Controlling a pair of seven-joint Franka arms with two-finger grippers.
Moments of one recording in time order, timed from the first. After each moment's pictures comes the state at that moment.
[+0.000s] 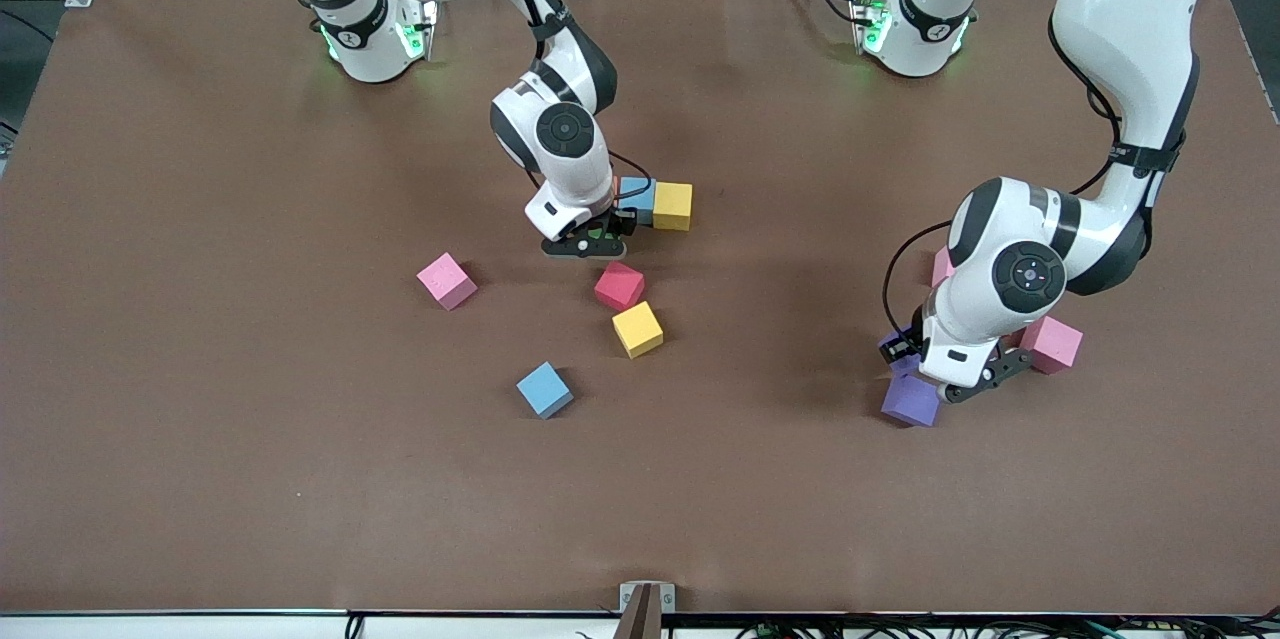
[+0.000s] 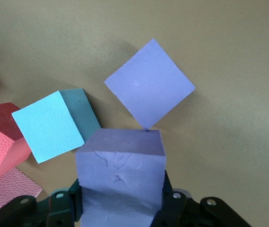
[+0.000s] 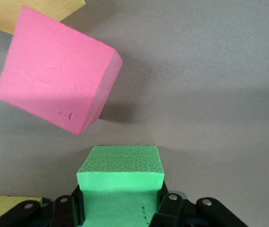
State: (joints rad) left arm 0.07 0.52 -0.32 -1.80 0.23 2.24 -0.81; right arm 0.84 0.52 -0.04 -1.96 0.11 2.48 0.77
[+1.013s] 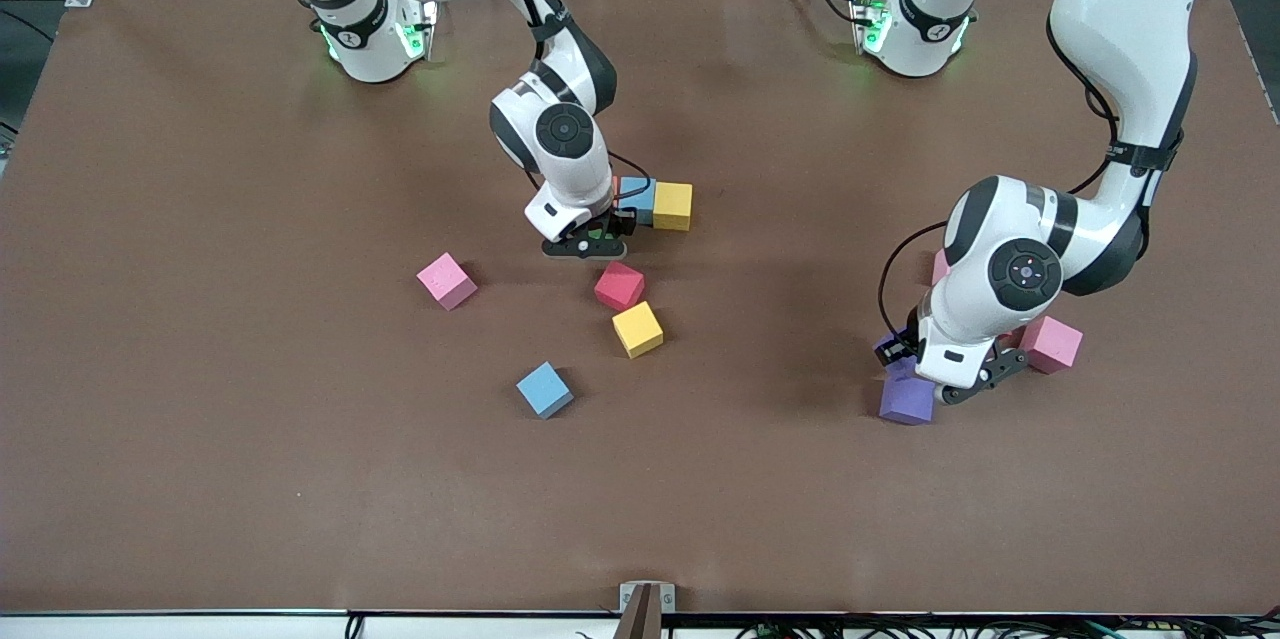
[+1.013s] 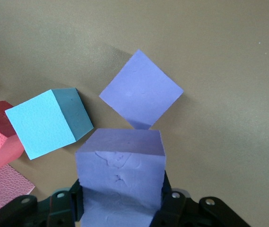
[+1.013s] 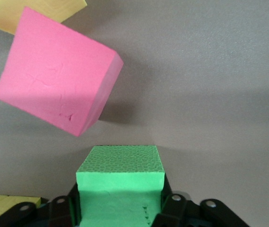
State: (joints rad) left arm 0.07 0.52 -0.33 -1.79 0.23 2.24 -0.83; right arm 0.84 0.52 -0.04 -1.96 0.11 2.48 0.75
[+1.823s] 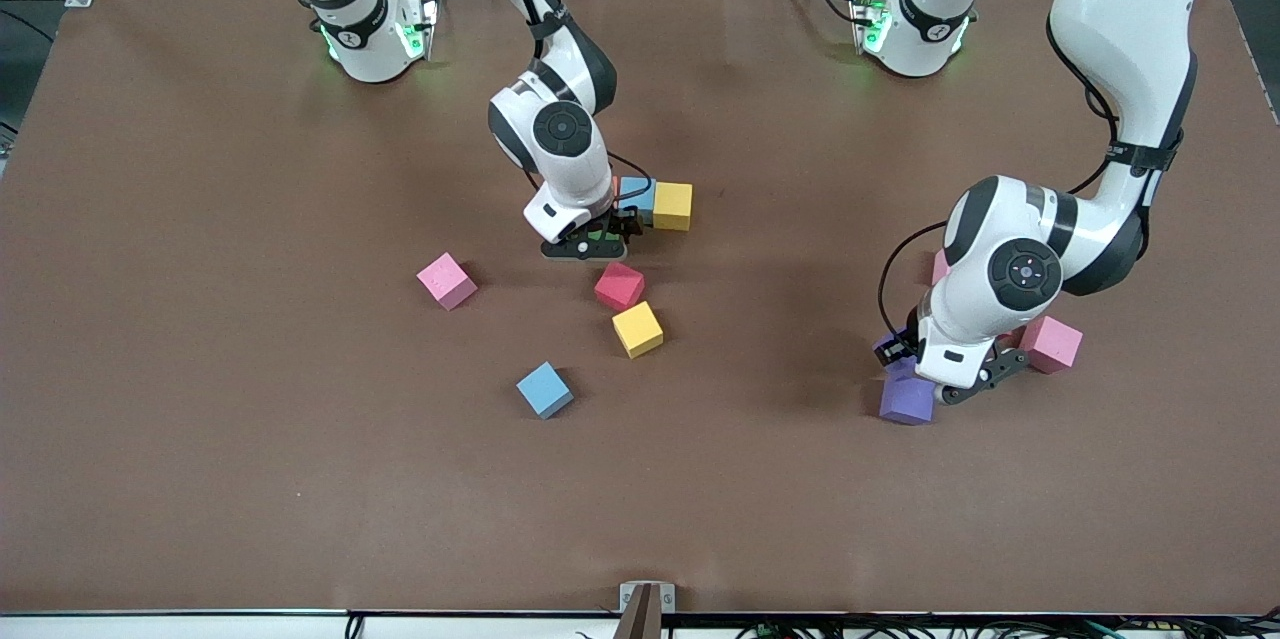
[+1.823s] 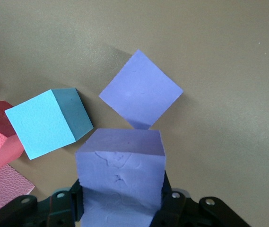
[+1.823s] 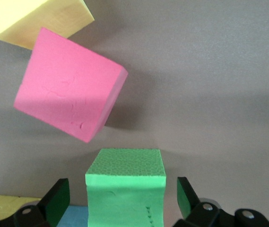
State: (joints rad) left arm 0.07 0.52 -0.33 -1.79 0.23 2.24 -0.83; right arm 0.84 0.51 -0.05 -1.95 0.11 2.46 0.75
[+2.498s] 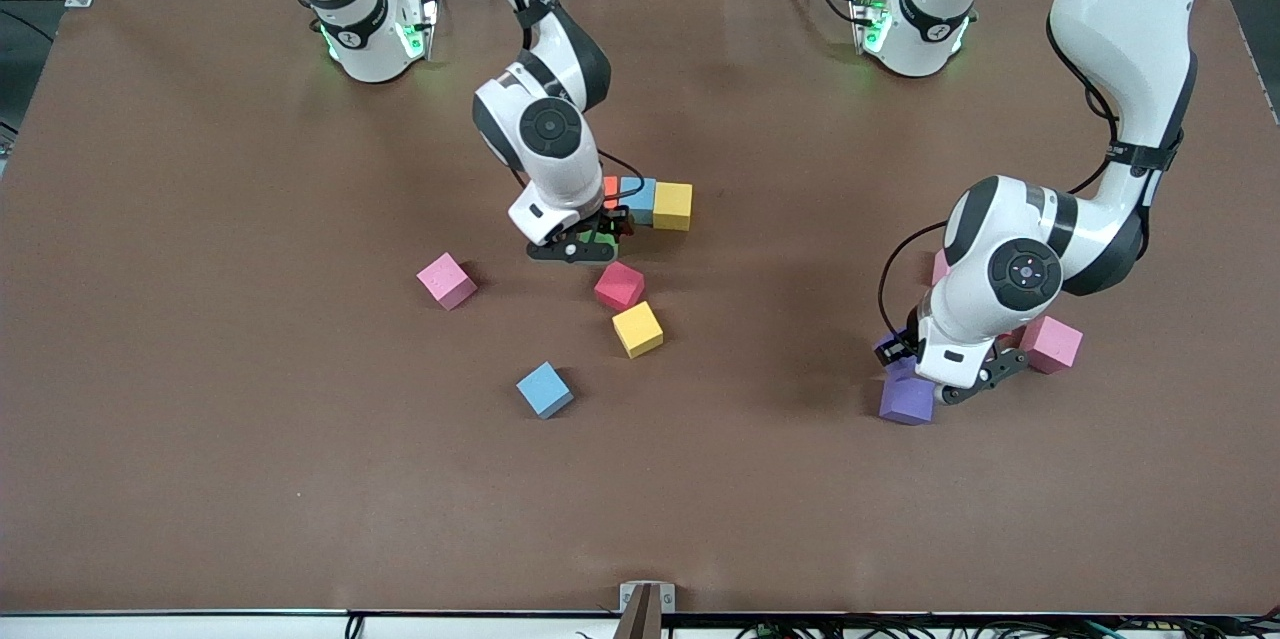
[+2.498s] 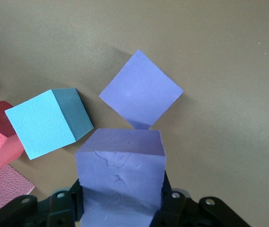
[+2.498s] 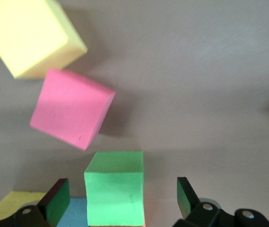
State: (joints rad) left arm 0.07 0.52 -0.33 -1.79 0.23 2.24 -0.83; right arm 0.80 0.44 -0.07 -1.90 0.11 2.32 0.73
